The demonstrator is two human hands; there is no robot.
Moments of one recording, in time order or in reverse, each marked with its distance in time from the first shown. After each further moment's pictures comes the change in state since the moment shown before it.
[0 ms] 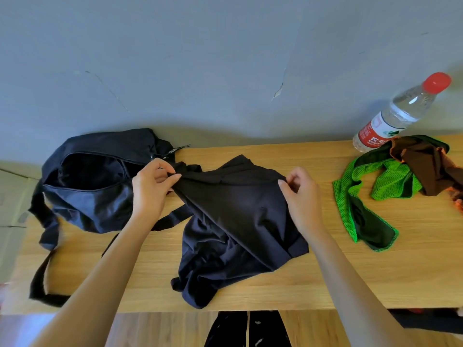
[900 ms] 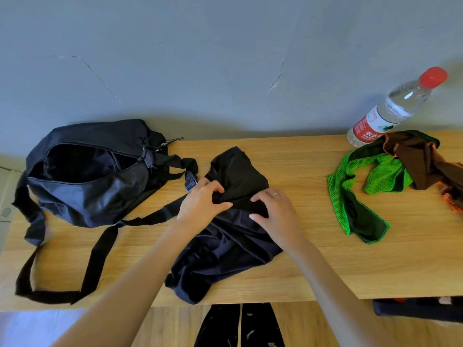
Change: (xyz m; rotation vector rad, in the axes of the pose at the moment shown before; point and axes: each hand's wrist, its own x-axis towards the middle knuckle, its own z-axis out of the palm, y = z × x) left_hand -0.033 -0.007 0.079 0.468 -0.459 0.068; right_hand -0.033 0.024 0.023 -0.408 -0.390 -0.186
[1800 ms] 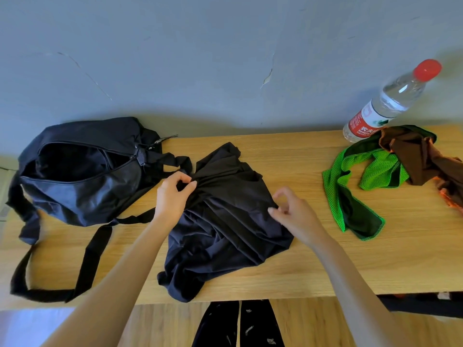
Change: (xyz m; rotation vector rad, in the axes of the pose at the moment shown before) left_hand -0.002 -0.012 -0.018 -0.403 0.264 -0.231; right_hand -0.015 0.036 -0.032 0.265 -0.155 0.183
